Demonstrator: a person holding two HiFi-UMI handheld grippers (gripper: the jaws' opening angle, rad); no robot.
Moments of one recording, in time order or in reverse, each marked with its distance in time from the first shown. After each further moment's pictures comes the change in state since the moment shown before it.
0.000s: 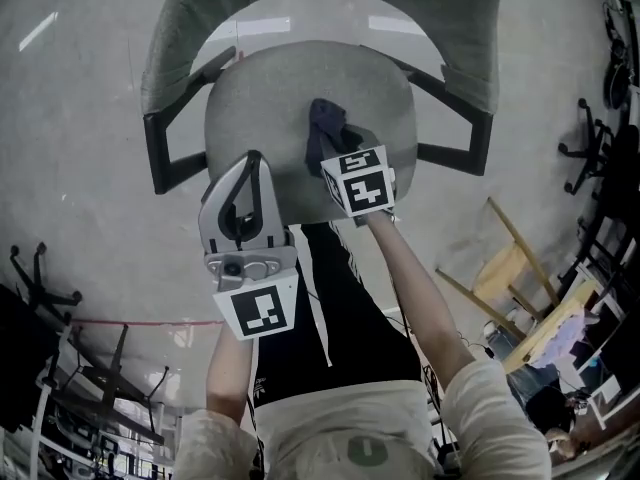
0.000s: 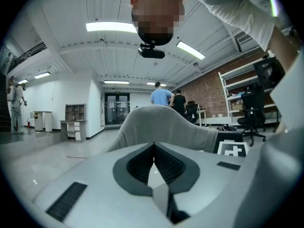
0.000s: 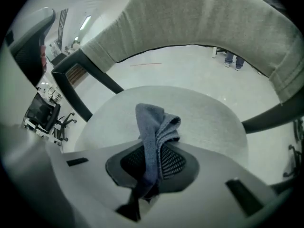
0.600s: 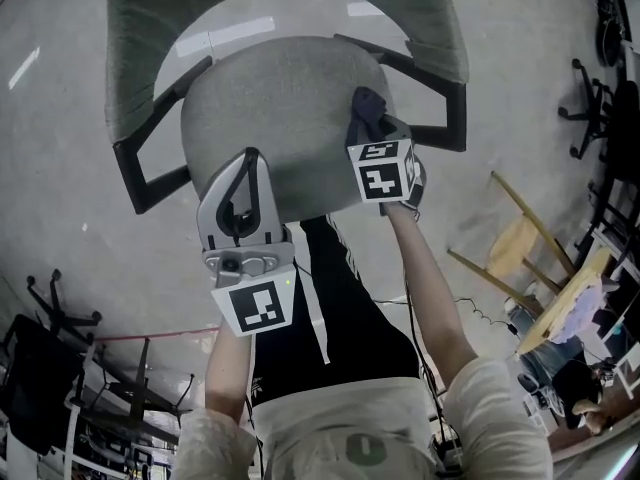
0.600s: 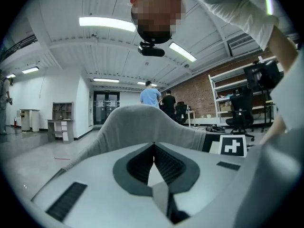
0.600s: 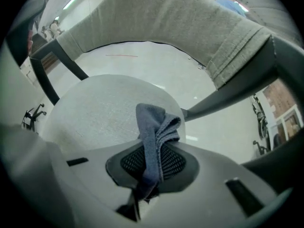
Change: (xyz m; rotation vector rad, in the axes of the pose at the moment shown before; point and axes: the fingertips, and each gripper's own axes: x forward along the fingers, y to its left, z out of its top) left arm 0.016 -0.044 0.007 0.021 -0.002 -0.130; right arm -0.051 -0.108 -0.040 0.040 0.047 -0.326
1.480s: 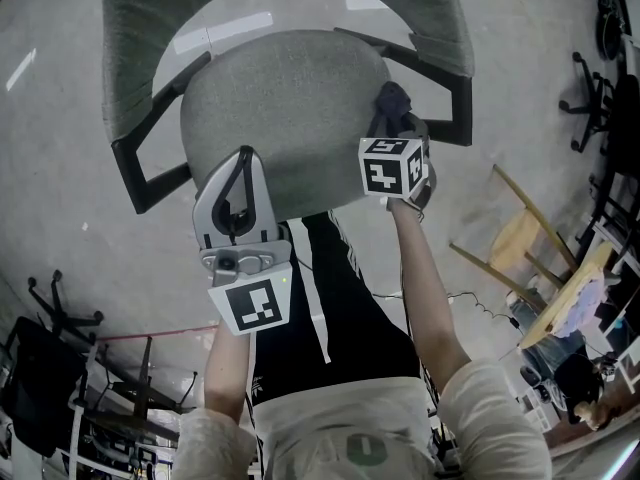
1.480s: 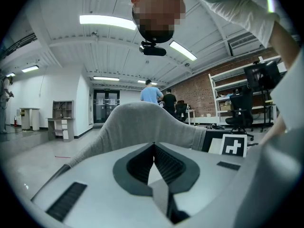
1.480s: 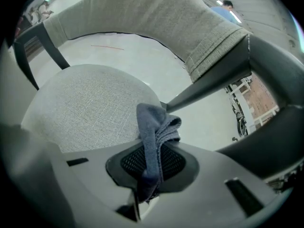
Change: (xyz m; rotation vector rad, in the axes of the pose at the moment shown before) left arm 0.000 0.007 -0.012 -0.005 0.020 -0.004; right arm -0.001 -0.043 -0.018 0.014 0.040 -0.230
